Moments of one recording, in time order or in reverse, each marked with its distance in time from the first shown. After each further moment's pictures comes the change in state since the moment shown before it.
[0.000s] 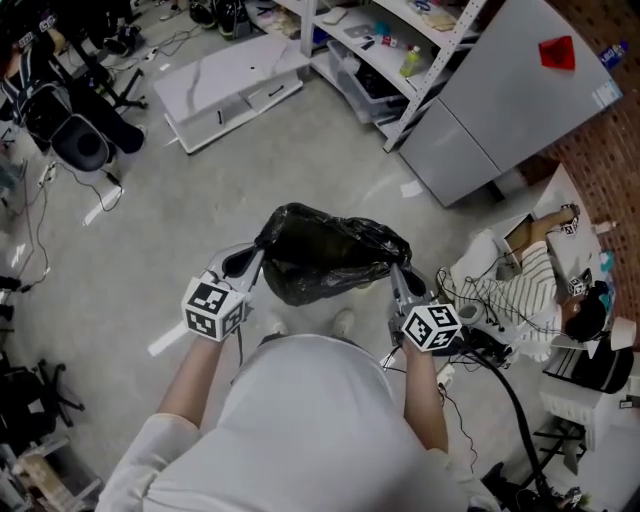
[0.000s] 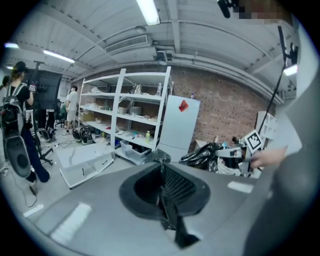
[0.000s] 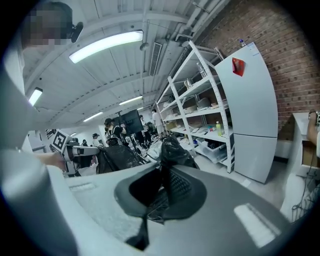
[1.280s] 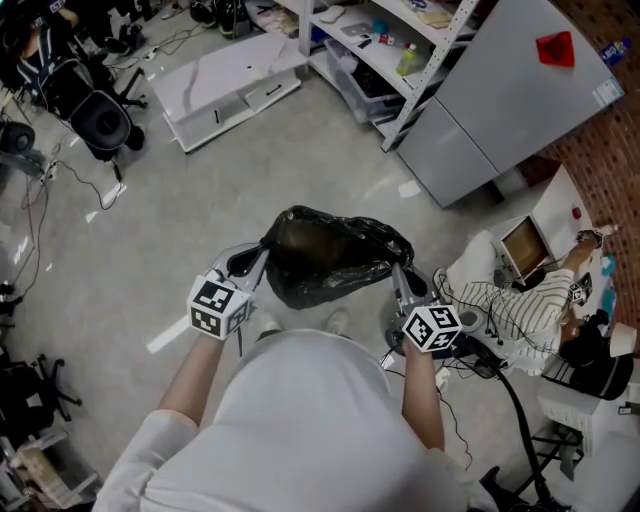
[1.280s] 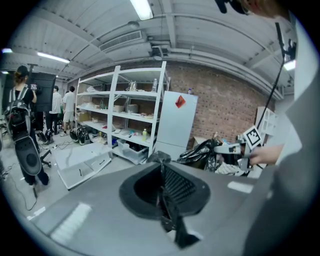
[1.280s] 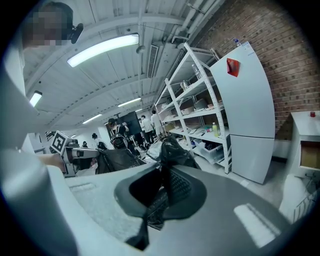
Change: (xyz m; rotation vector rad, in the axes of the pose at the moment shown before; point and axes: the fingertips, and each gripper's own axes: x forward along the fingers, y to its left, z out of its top) left arm 0.038 -0.038 0.002 0.035 0.033 -0.006; right arm -0.014 -0.044 0.008 0.013 -0.017 0.002
